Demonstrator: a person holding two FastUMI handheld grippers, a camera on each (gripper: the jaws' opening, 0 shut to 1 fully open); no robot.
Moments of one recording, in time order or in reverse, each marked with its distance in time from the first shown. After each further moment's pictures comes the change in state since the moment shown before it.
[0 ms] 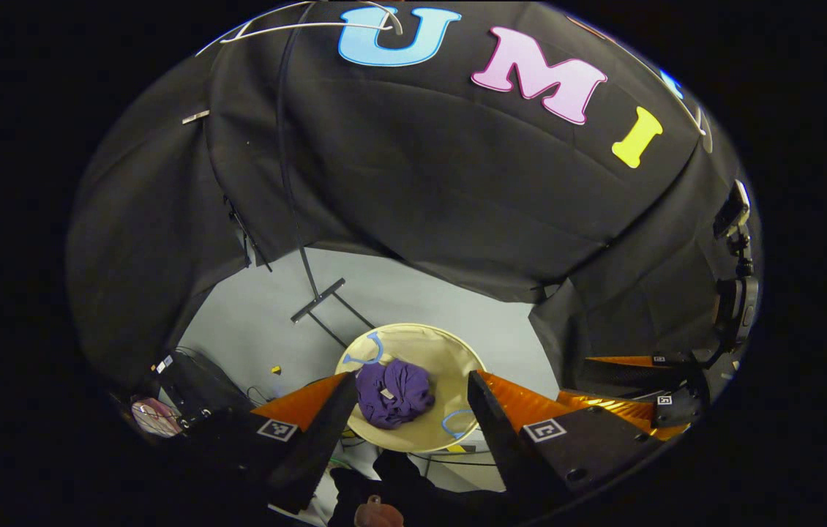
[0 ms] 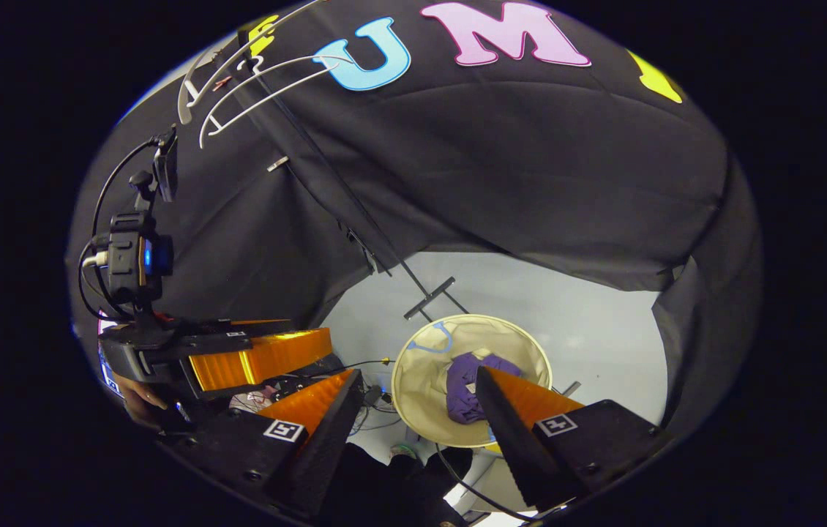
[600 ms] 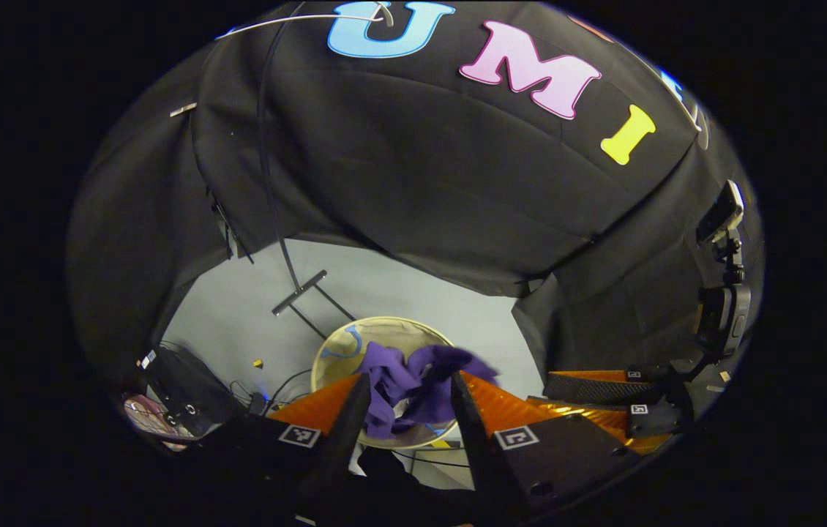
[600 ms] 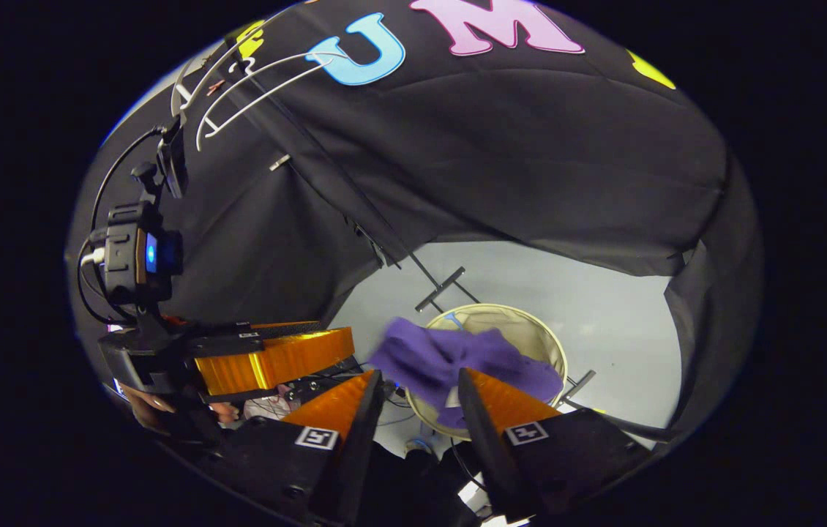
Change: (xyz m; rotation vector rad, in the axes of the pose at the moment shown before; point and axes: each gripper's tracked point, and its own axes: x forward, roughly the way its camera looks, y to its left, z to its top) left arm 0.012 -0.027 -0.001 0.003 0.048 -0.056; right arm 0.007 0.006 -0.005 0.035 0.031 0.027
